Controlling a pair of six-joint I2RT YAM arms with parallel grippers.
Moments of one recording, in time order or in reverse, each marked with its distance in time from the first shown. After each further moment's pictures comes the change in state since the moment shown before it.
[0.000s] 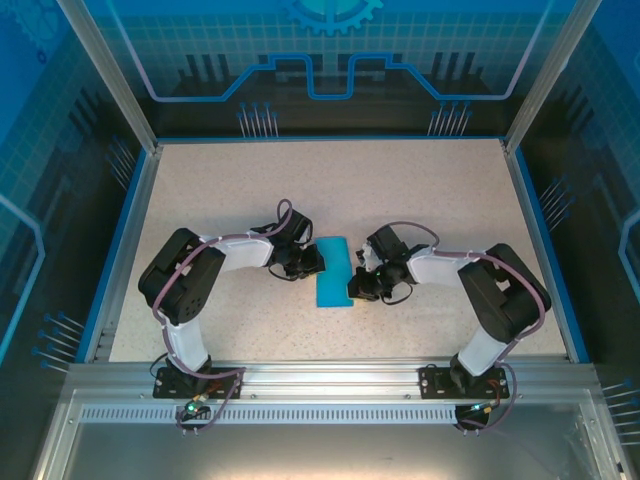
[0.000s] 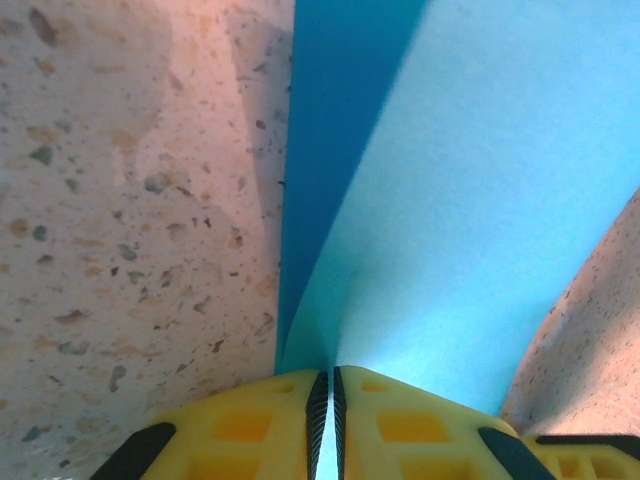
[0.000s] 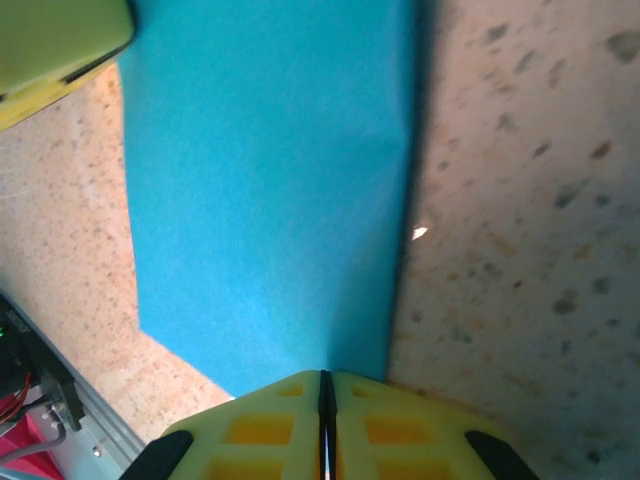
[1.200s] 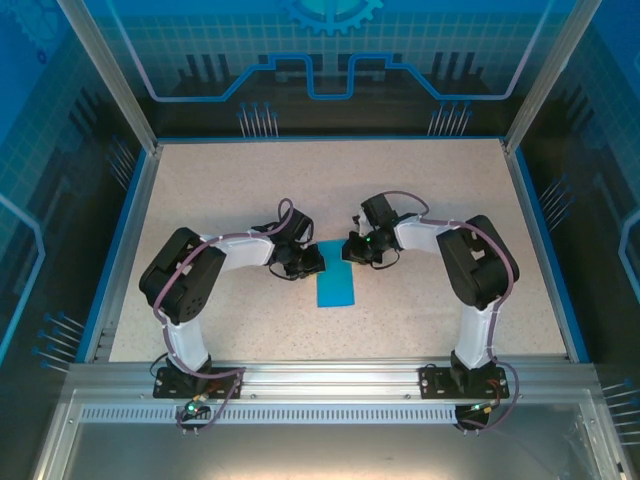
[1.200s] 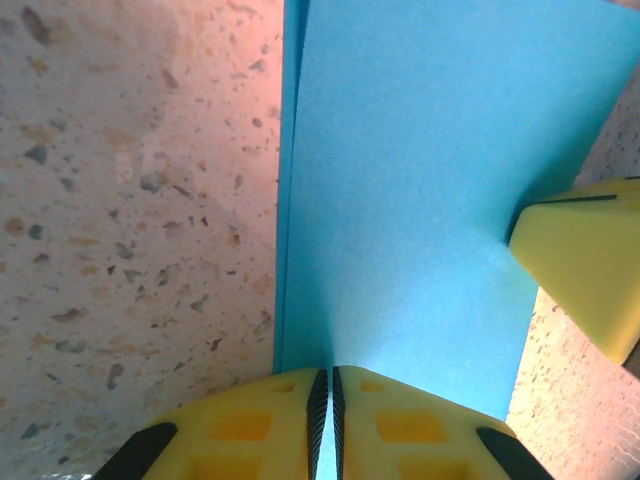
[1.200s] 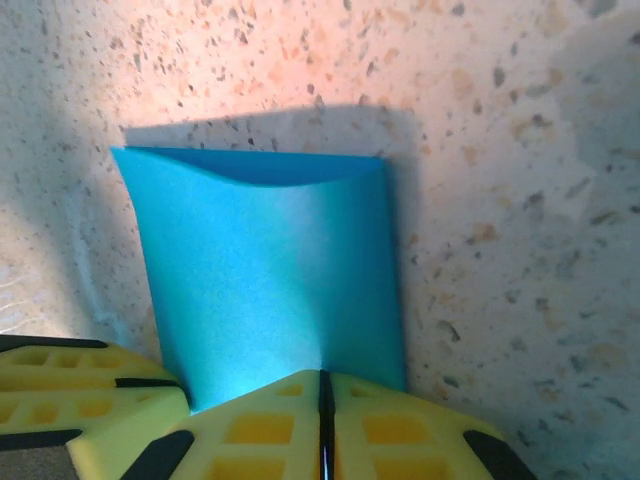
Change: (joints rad) left arm -0.002 0.005 0.017 -0.026 -0.001 0.009; right arm -0.110 0.278 0.338 -0.012 0.078 -0.019
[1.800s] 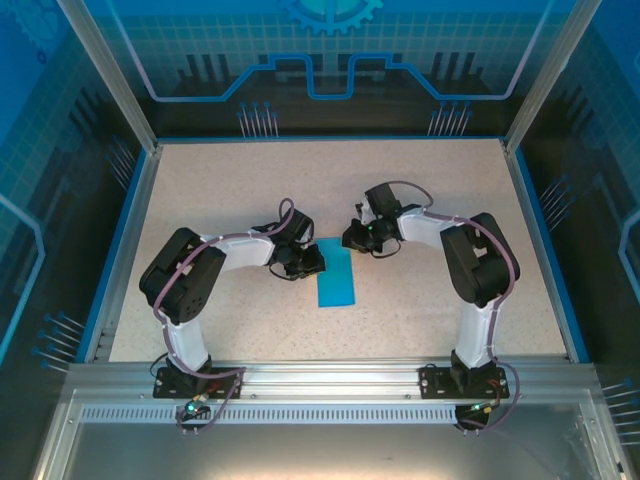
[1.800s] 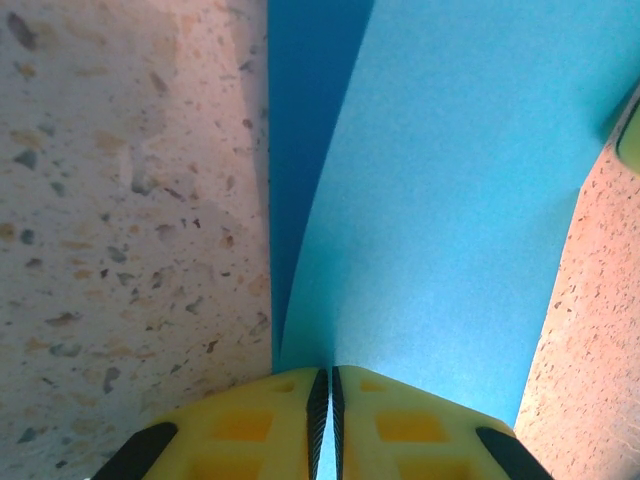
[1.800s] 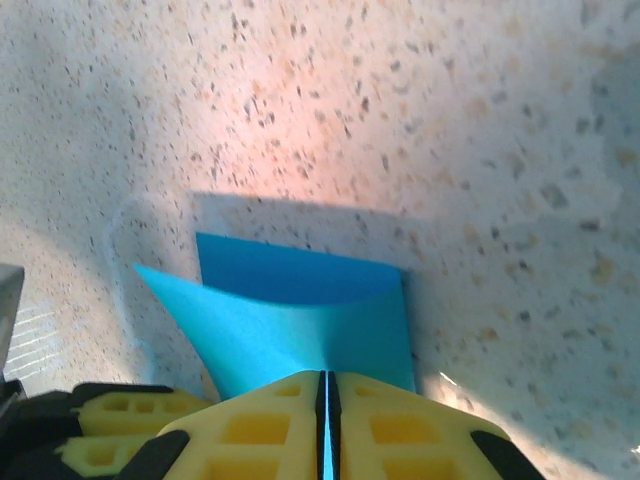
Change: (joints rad) left arm -0.003 0.000 0.000 0.000 -0.004 0.018; right arm -0.031 0.020 0.090 -0.013 -0.014 0.027
